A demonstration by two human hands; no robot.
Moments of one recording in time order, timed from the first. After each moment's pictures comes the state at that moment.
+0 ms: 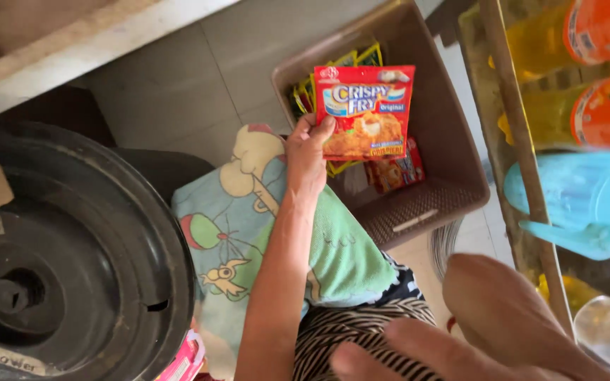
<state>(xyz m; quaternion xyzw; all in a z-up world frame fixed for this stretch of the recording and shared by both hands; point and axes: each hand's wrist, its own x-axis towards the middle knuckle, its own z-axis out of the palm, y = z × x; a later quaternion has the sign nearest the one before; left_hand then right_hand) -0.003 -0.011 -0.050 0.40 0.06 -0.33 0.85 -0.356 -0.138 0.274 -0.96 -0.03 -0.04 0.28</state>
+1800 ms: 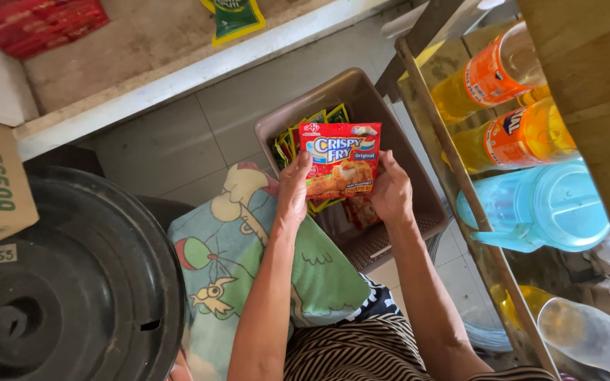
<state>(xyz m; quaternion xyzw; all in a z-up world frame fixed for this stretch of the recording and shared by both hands) -0.019 -0.011 -0.012 0.43 -0.06 -0.36 0.82 -0.155 -0.154 0.041 -0.29 0.22 -0.25 0.90</state>
